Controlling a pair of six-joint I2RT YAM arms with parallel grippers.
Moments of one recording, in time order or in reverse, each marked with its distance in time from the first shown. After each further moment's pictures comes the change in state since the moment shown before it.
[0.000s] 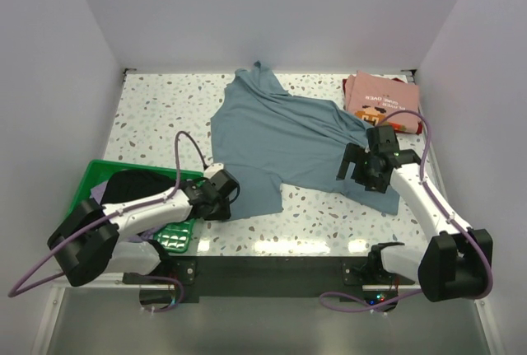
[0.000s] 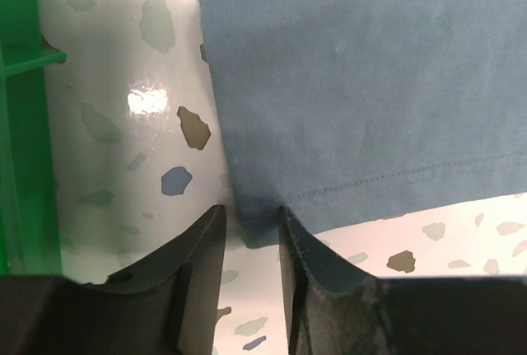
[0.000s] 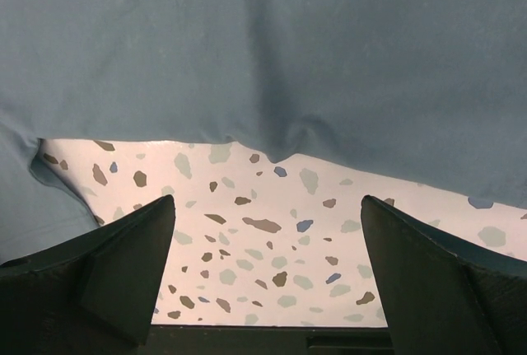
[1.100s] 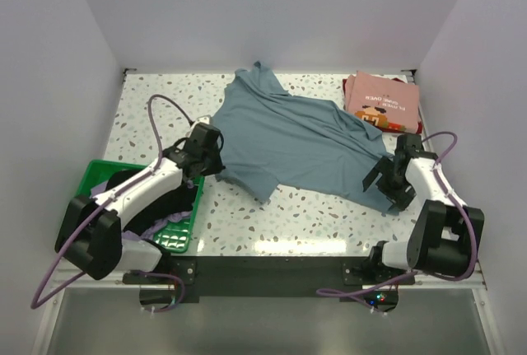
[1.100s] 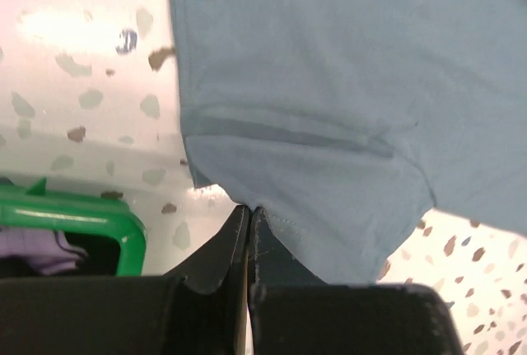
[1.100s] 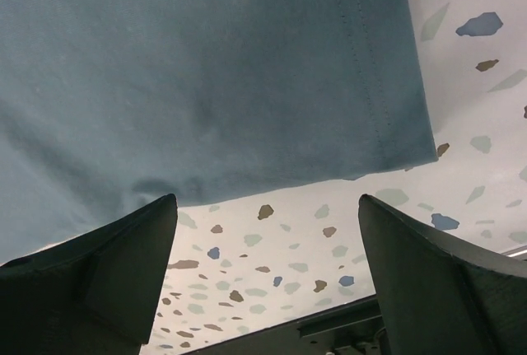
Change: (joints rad) left arm 0.299 0.070 0.270 0.072 0.053 0.200; right arm -0.345 0.147 -0.048 -0.068 0.053 0.057
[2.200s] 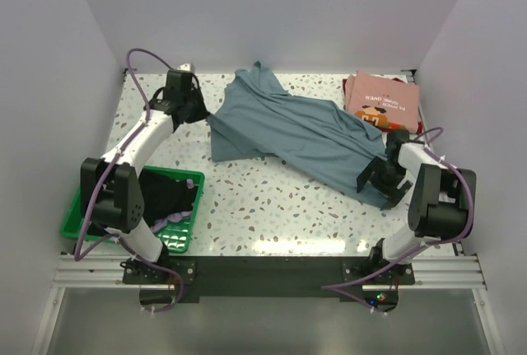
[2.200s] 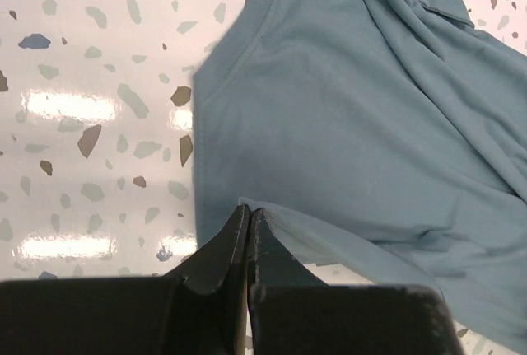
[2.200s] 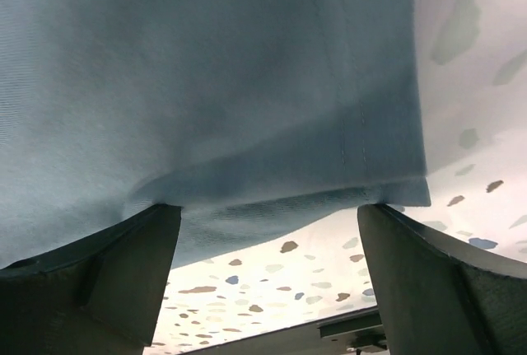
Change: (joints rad) left arm 0.313 0.301 0.458 0.035 0.191 0.204; right arm 0.029 0.257 0.074 0.024 -0.008 0.066
